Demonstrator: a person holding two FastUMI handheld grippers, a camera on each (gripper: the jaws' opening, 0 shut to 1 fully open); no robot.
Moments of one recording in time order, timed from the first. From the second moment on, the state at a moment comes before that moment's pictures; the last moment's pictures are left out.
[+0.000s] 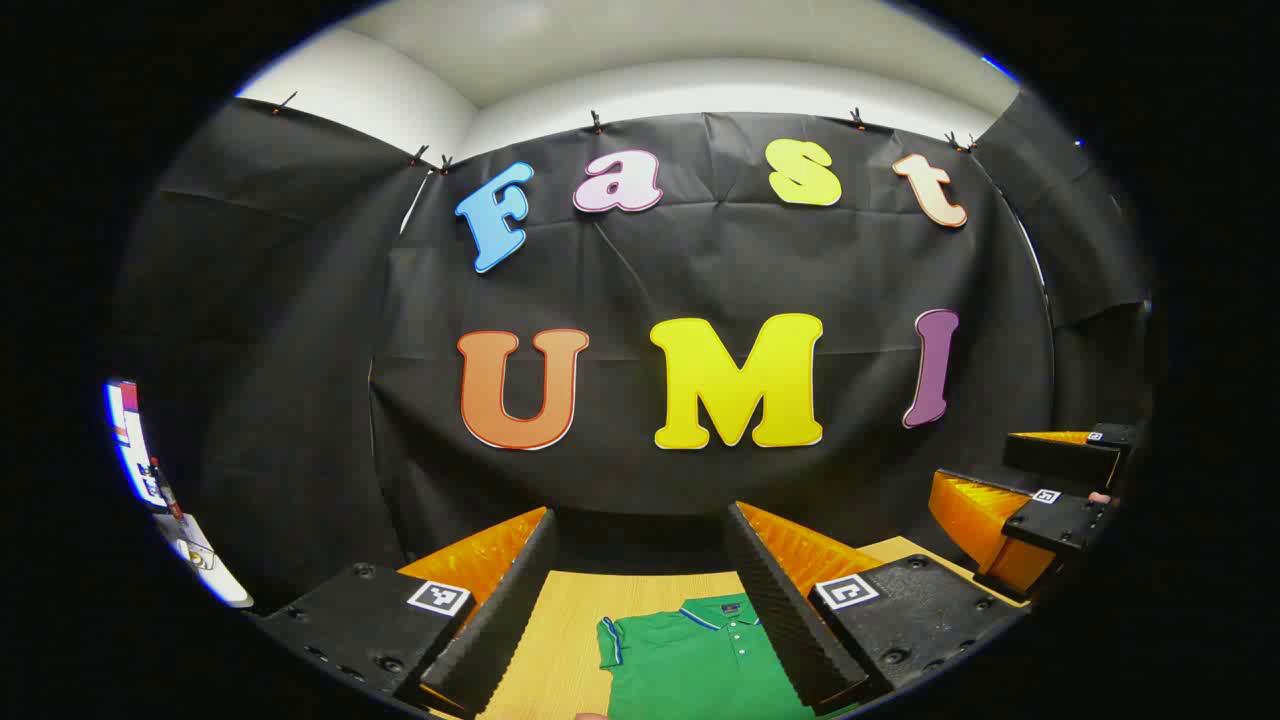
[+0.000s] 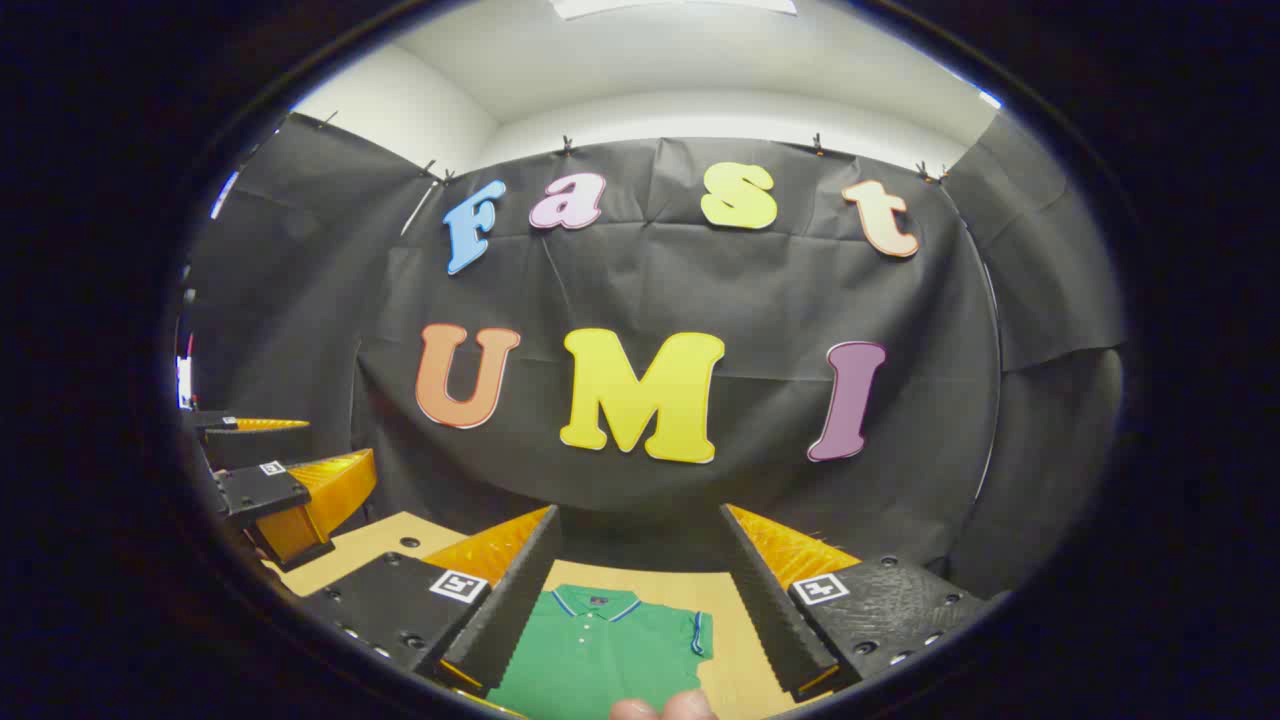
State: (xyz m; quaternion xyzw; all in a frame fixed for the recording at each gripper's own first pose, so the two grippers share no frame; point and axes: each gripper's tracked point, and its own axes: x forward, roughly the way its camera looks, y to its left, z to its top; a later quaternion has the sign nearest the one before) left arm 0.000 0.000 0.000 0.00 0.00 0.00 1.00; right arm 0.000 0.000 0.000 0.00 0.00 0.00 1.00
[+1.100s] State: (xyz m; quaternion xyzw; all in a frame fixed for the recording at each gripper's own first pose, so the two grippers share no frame) left arm 0.018 -0.021 -0.008 -0.01 0.02 0.00 1.00; right arm 0.024 -0.044 -0.028 0.02 0.05 -0.02 1.00
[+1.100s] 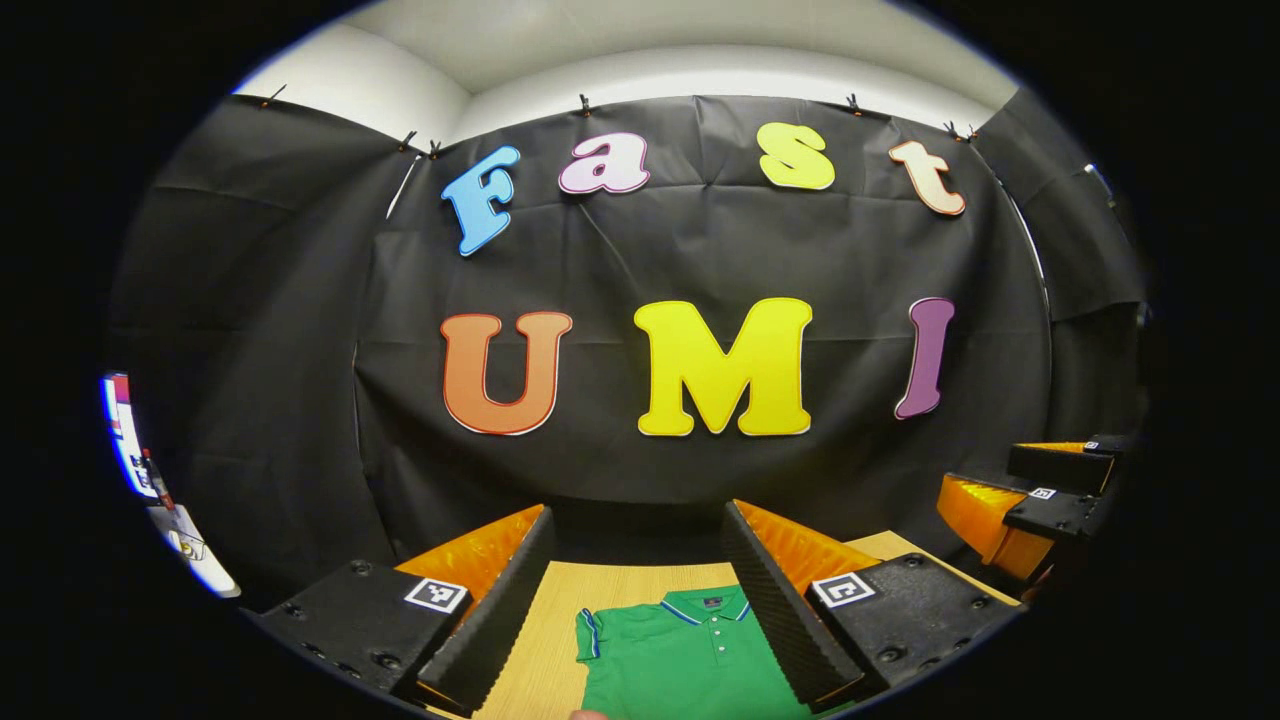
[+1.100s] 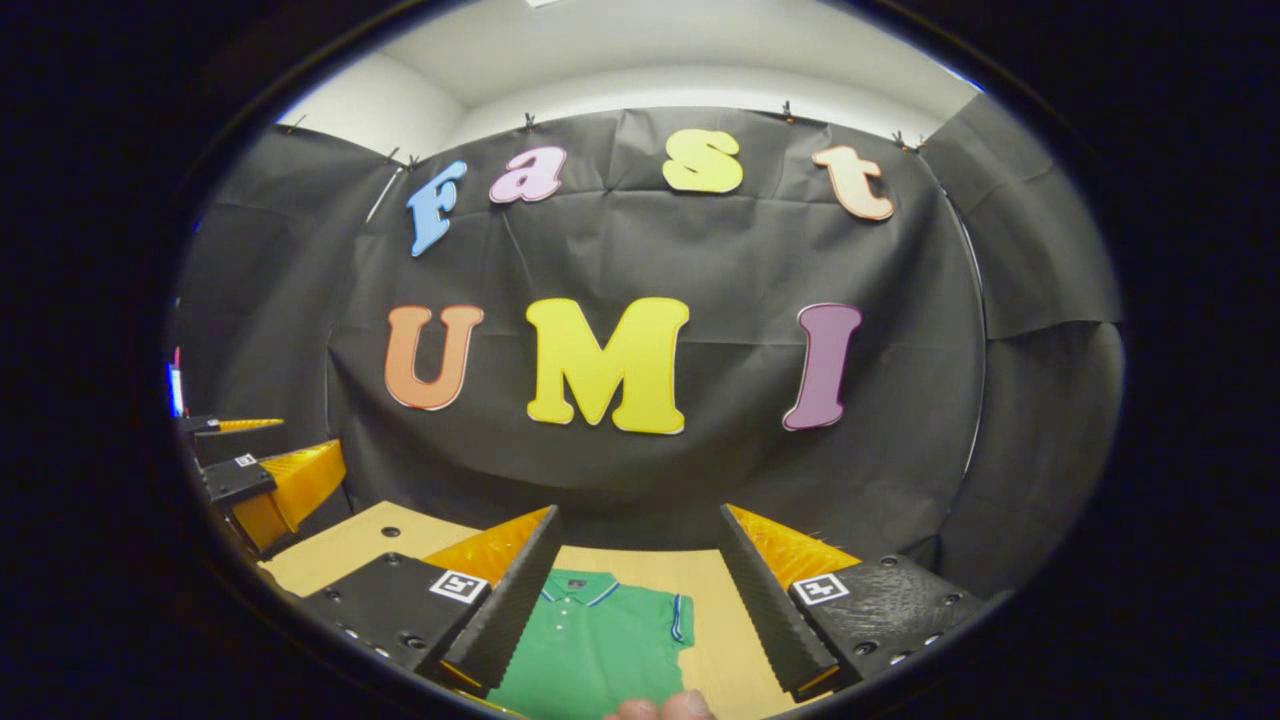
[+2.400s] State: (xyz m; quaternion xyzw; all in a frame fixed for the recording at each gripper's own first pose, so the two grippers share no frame) left arm 0.069 0.011 -0.049 0.01 0.08 0.07 0.99; right arm 0.204 -0.102 -0.387 0.01 0.43 -0.01 0.90
